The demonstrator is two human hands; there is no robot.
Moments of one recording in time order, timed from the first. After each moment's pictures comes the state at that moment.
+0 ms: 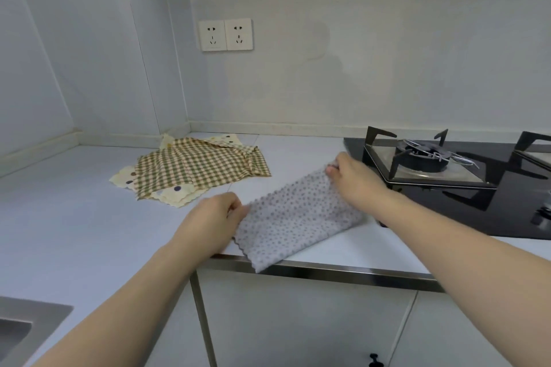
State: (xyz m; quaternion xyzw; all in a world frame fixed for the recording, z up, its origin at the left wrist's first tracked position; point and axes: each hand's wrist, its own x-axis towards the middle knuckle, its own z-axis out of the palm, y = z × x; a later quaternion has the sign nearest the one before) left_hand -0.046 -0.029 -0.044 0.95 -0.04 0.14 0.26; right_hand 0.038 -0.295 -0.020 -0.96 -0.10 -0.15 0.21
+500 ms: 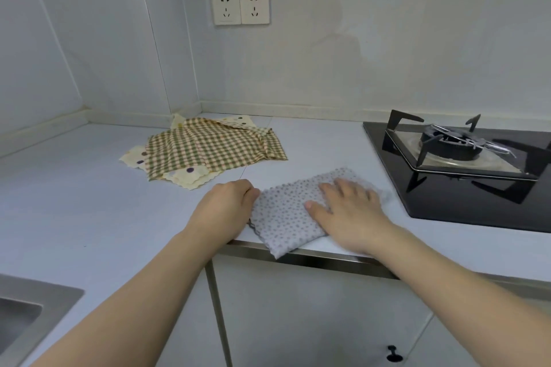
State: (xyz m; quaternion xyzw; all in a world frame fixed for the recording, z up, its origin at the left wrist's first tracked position) left_hand -0.028 -0.020 -0.067 0.95 -0.05 0.17 0.25; right_hand -0.011 -0.246 -0.061 -0.99 -0.11 -0.07 0.07
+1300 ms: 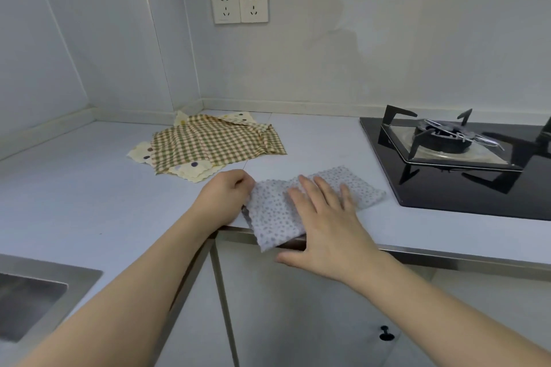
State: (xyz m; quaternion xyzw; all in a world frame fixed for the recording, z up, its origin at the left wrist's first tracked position) left_hand -0.033 -0.011 -0.059 0.91 -0.02 0.09 0.42; right_hand -0.075 -0.221 -0.073 -0.96 -0.24 -0.12 0.04
